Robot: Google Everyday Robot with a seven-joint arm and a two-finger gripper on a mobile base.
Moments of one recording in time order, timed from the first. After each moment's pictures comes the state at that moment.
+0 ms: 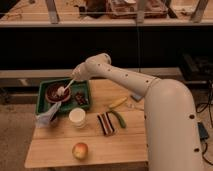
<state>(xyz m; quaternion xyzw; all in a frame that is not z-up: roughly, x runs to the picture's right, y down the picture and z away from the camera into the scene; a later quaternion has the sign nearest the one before) -0.178 -0.091 0.869 0.09 -0.31 -0.48 0.82</state>
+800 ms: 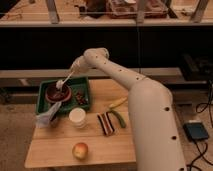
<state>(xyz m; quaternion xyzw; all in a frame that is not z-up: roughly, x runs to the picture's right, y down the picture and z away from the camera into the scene) -0.199 -0.134 0.896 0.11 -0.32 -0.47 0.81</state>
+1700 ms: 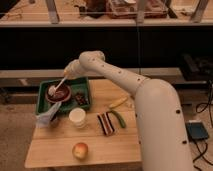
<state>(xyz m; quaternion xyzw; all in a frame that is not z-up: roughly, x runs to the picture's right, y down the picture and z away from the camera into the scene) -0.216 -0.088 0.850 0.12 -0.36 -0.51 0.77</state>
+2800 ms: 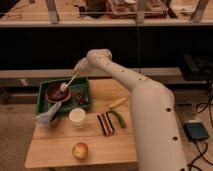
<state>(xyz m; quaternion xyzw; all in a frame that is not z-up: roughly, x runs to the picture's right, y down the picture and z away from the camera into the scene) -0.181 -0.123 0.906 0.10 -0.32 -0.51 0.79</state>
